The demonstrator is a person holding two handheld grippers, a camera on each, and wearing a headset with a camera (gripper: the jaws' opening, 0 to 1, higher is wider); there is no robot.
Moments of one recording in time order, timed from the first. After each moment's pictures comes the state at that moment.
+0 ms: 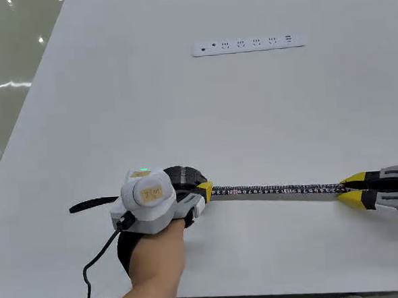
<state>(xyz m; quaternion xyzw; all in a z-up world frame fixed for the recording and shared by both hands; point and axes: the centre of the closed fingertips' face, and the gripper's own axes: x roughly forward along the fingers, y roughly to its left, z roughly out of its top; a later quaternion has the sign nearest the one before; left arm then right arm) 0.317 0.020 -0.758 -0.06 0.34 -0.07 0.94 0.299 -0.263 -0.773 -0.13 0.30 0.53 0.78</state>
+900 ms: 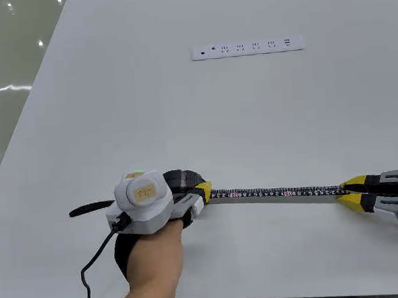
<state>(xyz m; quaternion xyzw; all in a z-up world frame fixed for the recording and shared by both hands) 0.317 0.022 -0.756 -0.09 0.35 -0.06 0.93 0.305 -0.262 -0.775 -0.14 0.29 0.52 0.79</state>
